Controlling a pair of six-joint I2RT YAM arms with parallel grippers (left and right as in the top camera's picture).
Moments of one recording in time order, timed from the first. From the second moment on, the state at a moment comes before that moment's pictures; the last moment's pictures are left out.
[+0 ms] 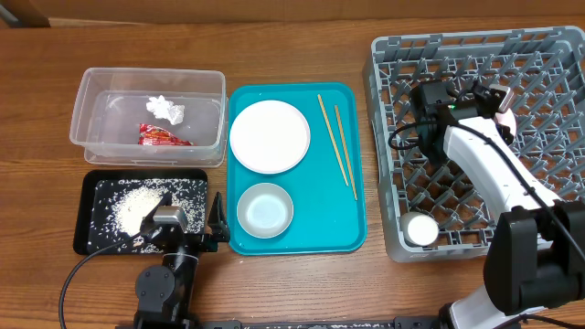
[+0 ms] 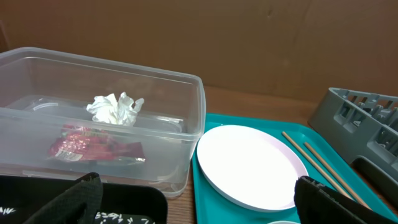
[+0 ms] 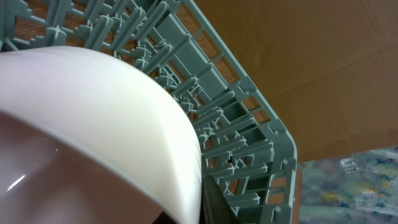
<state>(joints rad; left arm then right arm) -0.10 0.01 0.01 -0.08 -0.02 -0.21 0.16 1.76 1.27 -1.05 1.14 0.71</state>
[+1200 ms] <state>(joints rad) -0.10 0.01 0.01 -0.08 -0.02 -0.21 0.81 1.71 1.29 -0.80 -0.05 0.52</state>
